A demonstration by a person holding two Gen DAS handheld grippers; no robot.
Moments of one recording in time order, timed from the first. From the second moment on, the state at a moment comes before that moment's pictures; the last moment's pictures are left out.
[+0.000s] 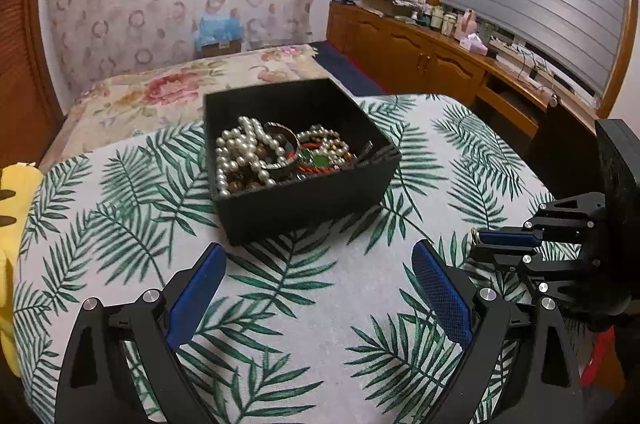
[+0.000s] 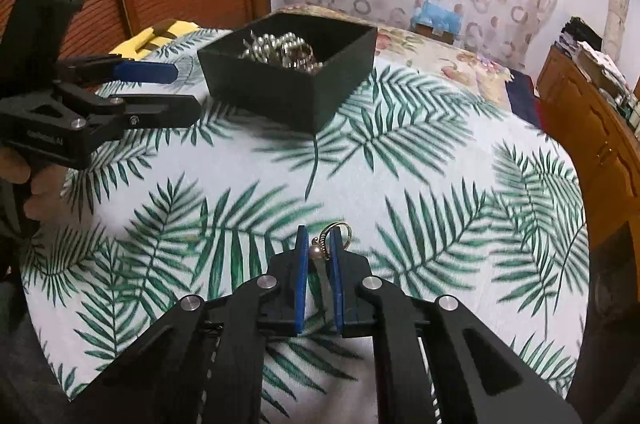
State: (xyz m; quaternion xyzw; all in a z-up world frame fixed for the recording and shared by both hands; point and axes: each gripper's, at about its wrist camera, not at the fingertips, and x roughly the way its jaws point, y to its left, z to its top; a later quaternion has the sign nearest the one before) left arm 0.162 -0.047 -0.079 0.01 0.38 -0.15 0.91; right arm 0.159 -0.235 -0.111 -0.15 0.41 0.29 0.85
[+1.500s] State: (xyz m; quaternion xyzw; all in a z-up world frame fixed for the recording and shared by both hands) left arm 0.086 0.002 -0.020 -0.01 0.30 -0.01 0.95; right arm 0.113 -0.227 -0.020 -0.03 0.26 0.21 0.94
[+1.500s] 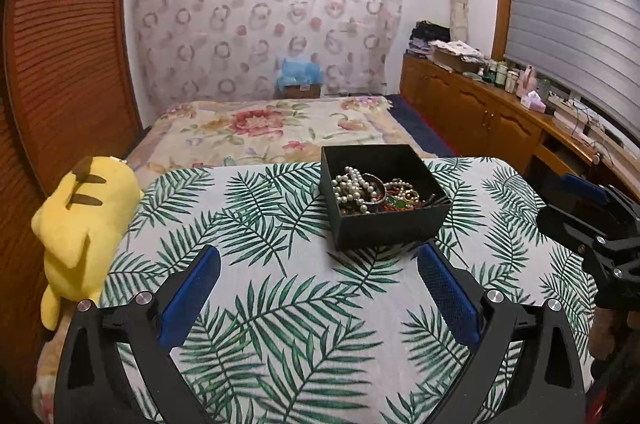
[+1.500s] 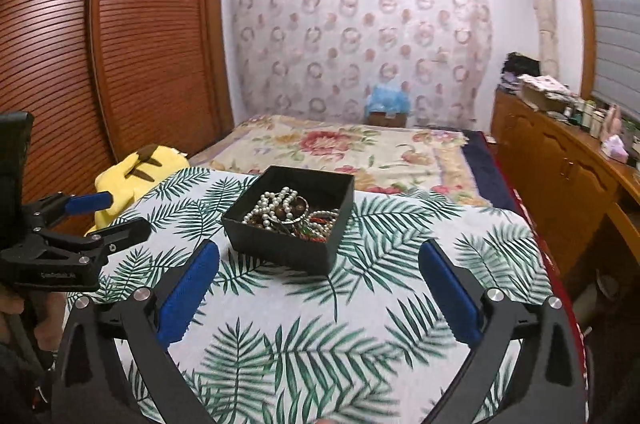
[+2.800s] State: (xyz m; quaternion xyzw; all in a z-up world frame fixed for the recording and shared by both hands) left arm 0.046 -0.010 0.005 -0.01 0.26 -0.01 0.97; right arm 0.084 -0.246 -0.014 0.00 0.24 0.18 0.95
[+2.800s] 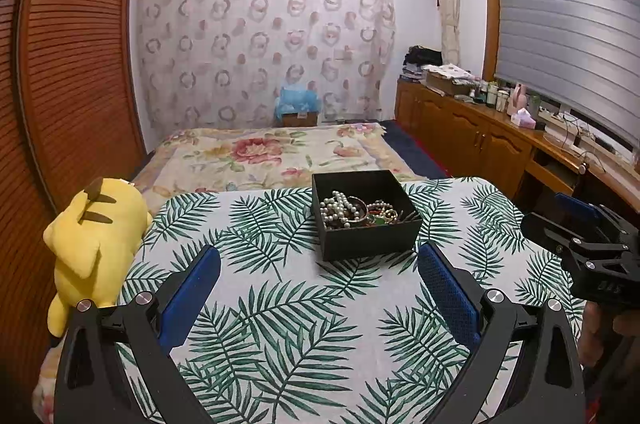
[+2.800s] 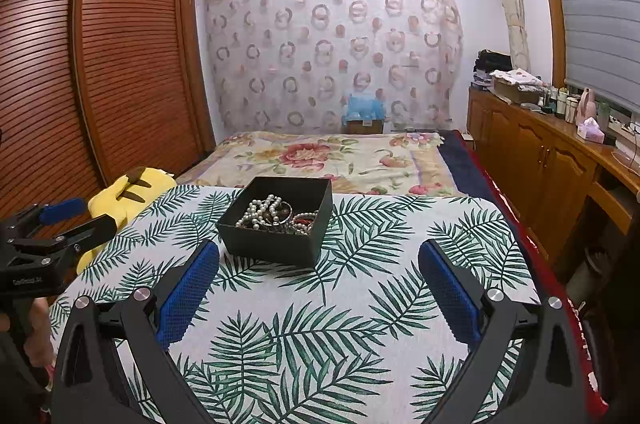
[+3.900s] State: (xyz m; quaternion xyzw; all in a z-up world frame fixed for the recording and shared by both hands) left arm 0.046 -0.012 0.005 -0.01 0.26 -0.01 0.97; right arm 0.082 -0.242 -0.017 0.00 0.24 0.18 0.95
